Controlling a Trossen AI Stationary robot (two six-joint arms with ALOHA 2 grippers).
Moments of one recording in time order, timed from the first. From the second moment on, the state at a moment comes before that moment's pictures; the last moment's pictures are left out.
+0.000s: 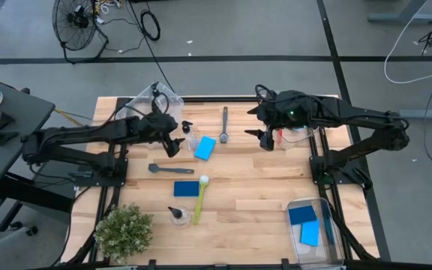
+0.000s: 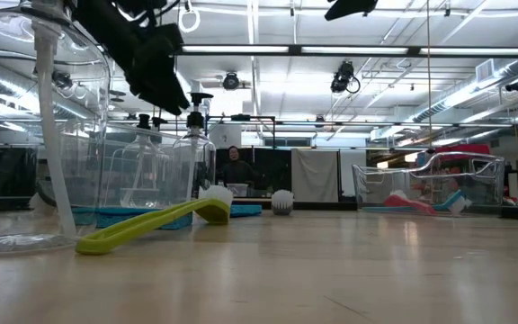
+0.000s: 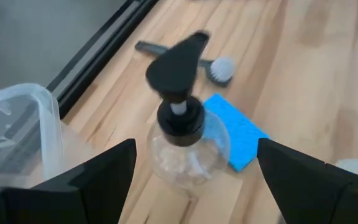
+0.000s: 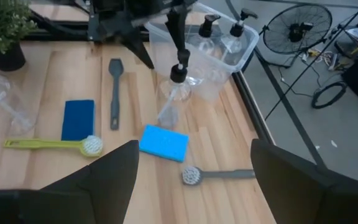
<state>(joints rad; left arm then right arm) 0.24 1.09 0.79 -0.39 -0.25 -0.08 -0.10 1.26 1.45 -0.79 0.15 -0.09</state>
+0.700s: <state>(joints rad) 0.32 1.21 0.79 -0.25 -0.17 -0.05 -0.10 1.26 1.45 -0.76 0.16 -0.09</state>
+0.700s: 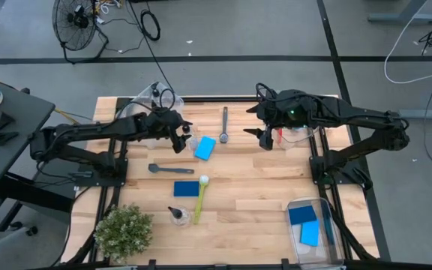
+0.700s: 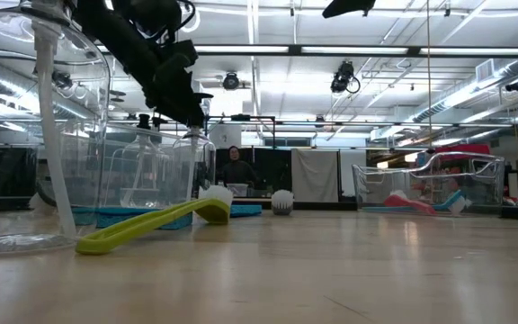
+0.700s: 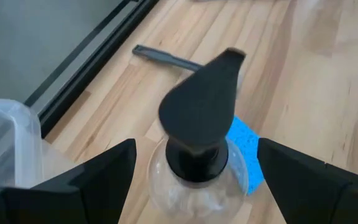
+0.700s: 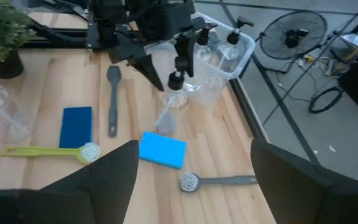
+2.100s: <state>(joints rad) 0.32 1.26 0.98 -0.36 -0.10 0.01 -0.10 1.26 1.45 -0.73 0.18 -0.09</state>
